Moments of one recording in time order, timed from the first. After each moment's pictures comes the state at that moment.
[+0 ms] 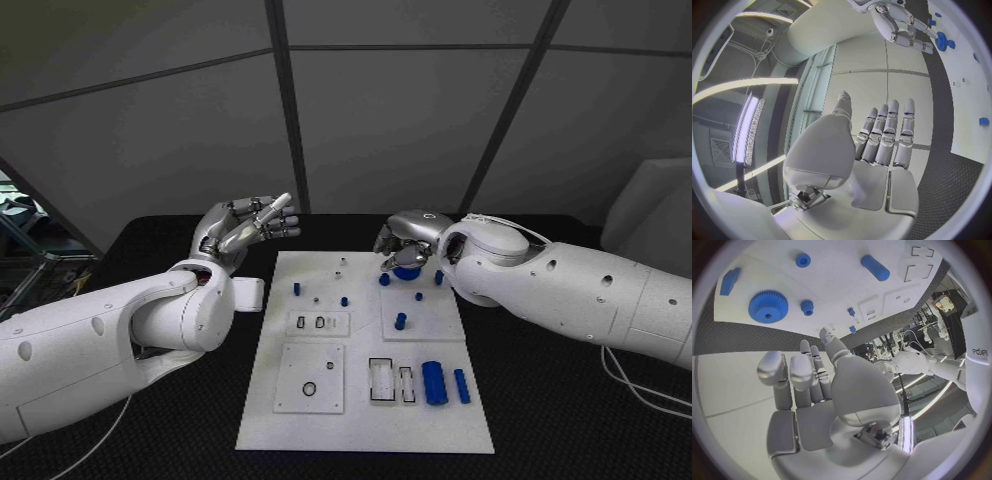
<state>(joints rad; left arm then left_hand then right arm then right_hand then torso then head) 1.20 -0.91 0.01 1.63 0.05 -0.53 0.56 1.39 -0.01 -0.11 0.14 0.06 0.90 0.23 0.10 0.07 0.98 0.19 0.12 0.06 1.00 0.15 0.17 0.11 0.13 0.81 0.26 0.39 0.18 1.28 -0.62 0.00 1.32 -1.61 -0.16 -0.11 1.31 0.08 0.05 -0.28 0.21 0.96 0.15 0.07 0.07 1.12 0.10 0.07 0.06 1.47 0.01 1.19 0.92 0.12 1.24 0.12 1.33 1.06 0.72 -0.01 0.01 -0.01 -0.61</state>
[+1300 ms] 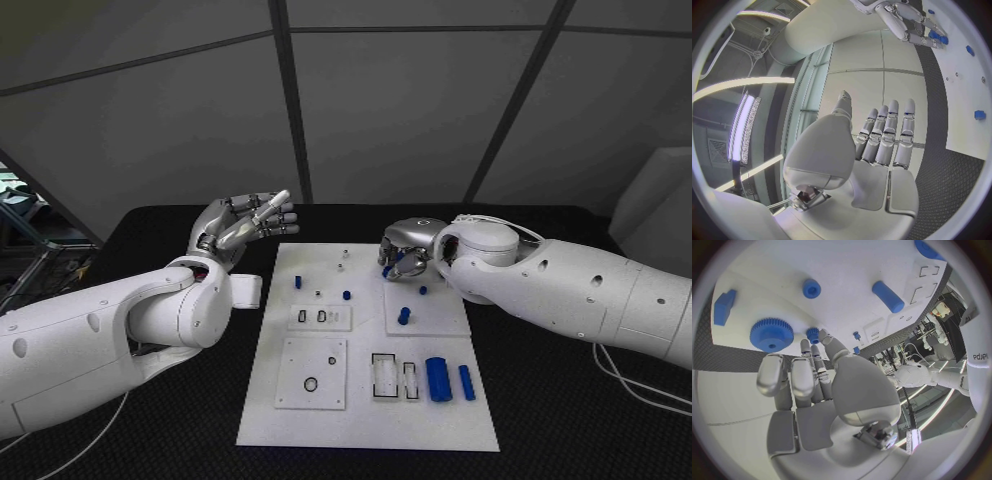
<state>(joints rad) 1.20 -0.92 0.01 1.64 0.05 -0.53 0.55 1.40 0.00 -0.12 0.13 0.06 0.89 0.23 0.08 0.07 0.96 0.20 0.10 0.06 1.00 0.15 0.15 0.11 0.13 0.81 0.26 0.39 0.18 1.28 -0.59 0.00 1.29 -1.67 -0.03 -0.12 1.29 0.07 0.13 -0.28 0.20 0.99 0.15 0.07 0.07 1.14 0.09 0.07 0.07 1.47 0.01 1.30 1.02 0.10 1.29 0.12 1.39 1.17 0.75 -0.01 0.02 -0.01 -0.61</state>
